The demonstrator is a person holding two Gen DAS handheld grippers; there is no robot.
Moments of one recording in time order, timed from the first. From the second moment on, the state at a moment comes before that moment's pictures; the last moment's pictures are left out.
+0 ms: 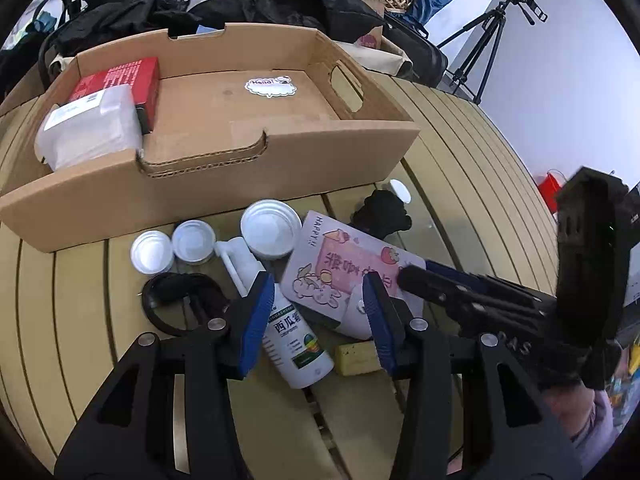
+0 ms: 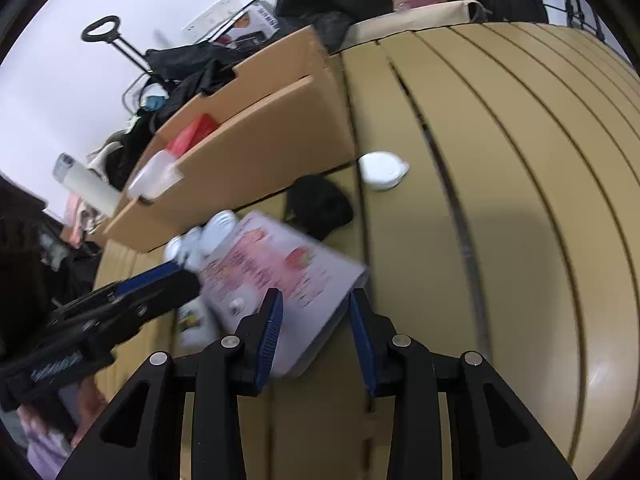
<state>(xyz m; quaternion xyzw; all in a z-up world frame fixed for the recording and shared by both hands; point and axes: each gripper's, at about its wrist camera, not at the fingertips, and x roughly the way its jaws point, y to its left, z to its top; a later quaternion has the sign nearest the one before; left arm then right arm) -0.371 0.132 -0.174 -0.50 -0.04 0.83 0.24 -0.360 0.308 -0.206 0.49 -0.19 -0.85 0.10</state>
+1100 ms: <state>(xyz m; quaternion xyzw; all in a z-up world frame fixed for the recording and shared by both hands) -0.353 0.199 -0.198 -0.54 -0.03 0.79 0.30 -0.307 0.368 -0.197 0.49 -0.21 -0.84 0.07</state>
